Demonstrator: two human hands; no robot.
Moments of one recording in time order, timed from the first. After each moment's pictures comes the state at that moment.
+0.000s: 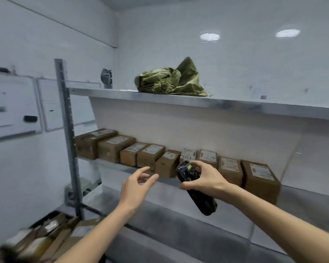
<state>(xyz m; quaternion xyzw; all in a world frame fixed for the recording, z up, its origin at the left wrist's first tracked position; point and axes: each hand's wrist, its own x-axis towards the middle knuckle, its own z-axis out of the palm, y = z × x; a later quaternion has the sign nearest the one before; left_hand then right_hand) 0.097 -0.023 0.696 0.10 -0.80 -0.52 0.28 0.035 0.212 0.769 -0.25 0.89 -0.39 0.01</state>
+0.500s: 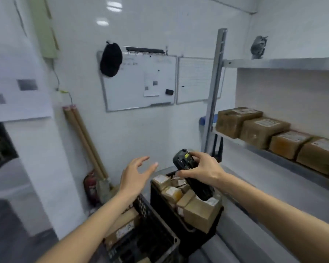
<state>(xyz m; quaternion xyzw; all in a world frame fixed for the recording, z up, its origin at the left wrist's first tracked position) 0.420 -0.352 0.640 0.39 -0.75 -0.37 0.38 0.227 -0.217 0.703 -0.50 0.77 -0.34 0.18</state>
